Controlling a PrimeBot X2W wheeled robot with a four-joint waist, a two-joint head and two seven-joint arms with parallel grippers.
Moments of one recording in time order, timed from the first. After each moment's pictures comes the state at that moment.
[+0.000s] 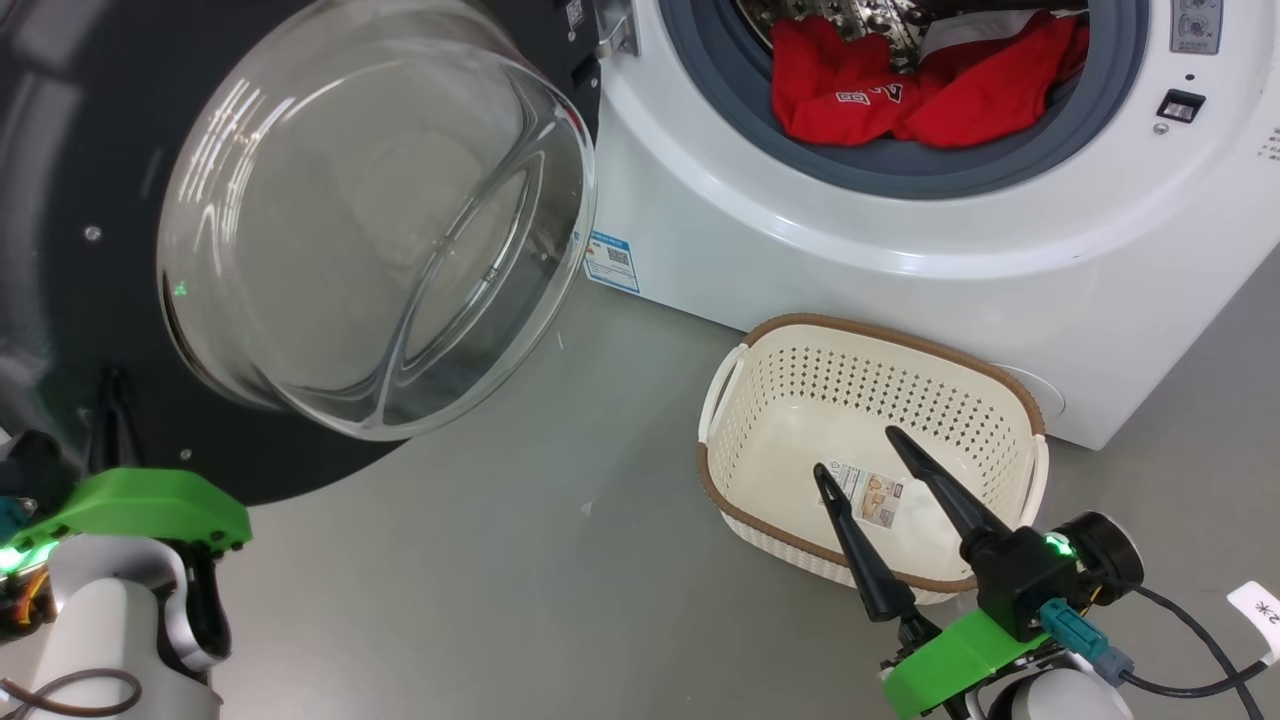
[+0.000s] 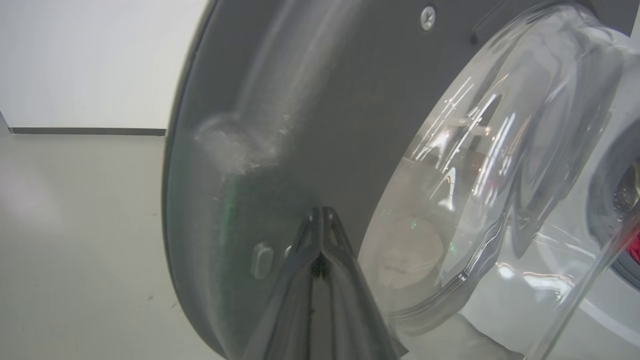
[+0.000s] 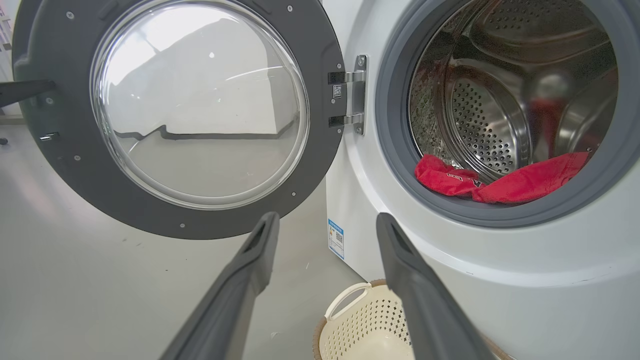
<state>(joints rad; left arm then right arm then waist) -0.52 0.14 0.12 0.66 -0.38 0.14 -0.25 -0.10 -0.06 0.20 0.16 0.10 0.13 -0.22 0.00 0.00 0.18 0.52</state>
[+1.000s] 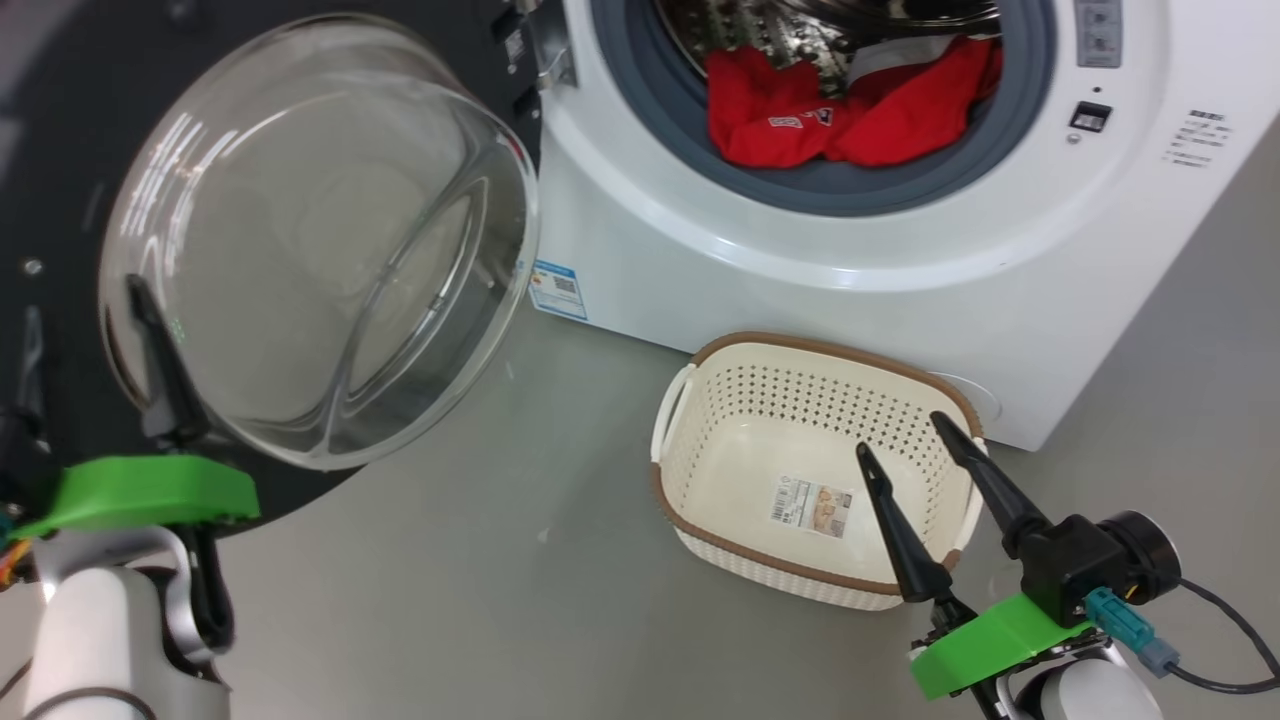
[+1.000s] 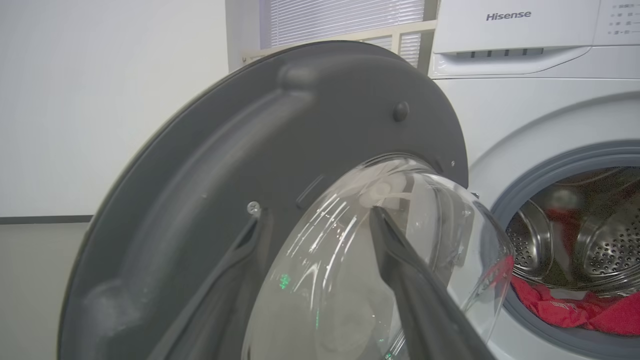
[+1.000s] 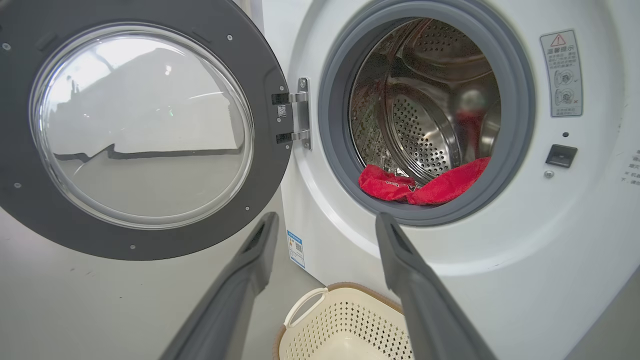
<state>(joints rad) -0.46 0.07 0.21 0.35 -0.21 0.06 -0.25 -0.10 -0.05 0.14 0.17 0.12 0.13 -0.24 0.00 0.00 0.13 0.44</state>
